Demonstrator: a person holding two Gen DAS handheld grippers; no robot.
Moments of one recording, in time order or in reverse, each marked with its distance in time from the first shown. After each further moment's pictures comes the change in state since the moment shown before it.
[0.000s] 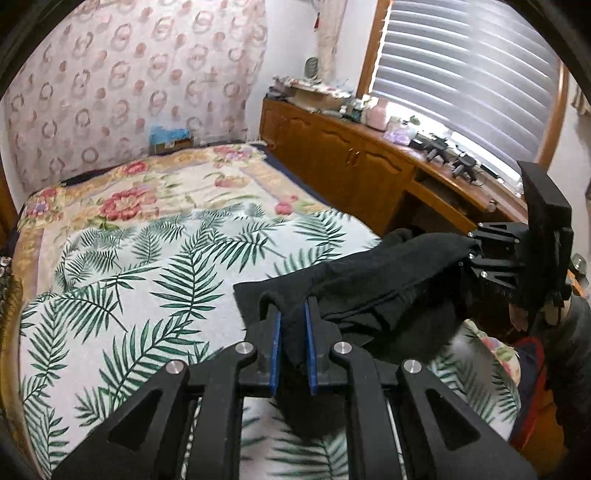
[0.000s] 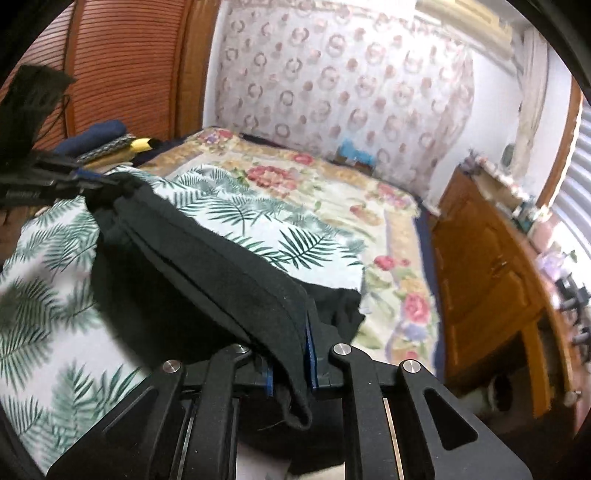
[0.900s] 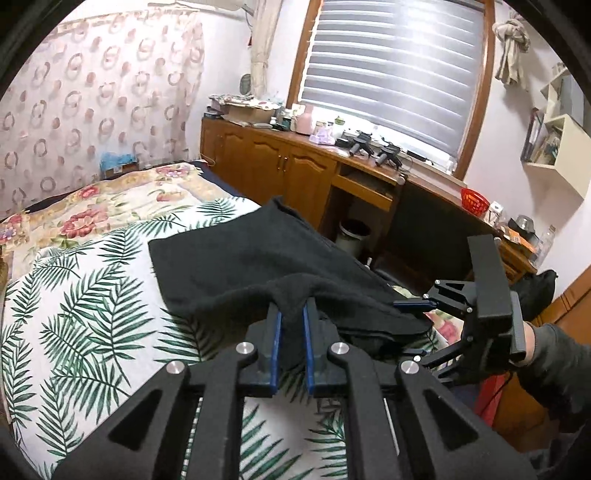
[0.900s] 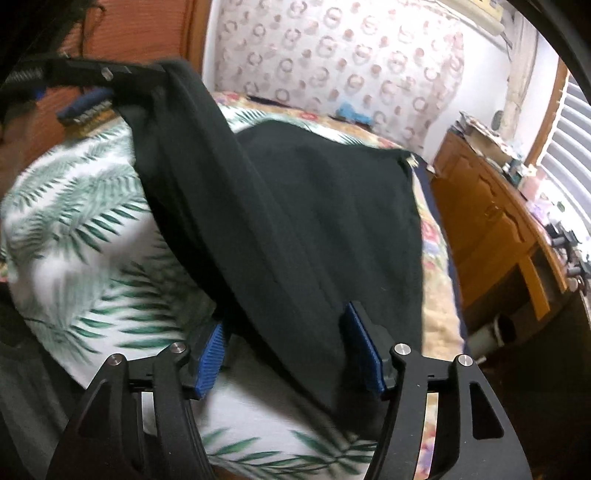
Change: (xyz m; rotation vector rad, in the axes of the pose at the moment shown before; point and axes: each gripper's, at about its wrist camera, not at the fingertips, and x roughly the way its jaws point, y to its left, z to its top) left arm -0.109 -0.096 -0.085 0.132 -0.073 -0.184; right arm -0.091 0.124 -0.133 0.034 0.122 -0.058
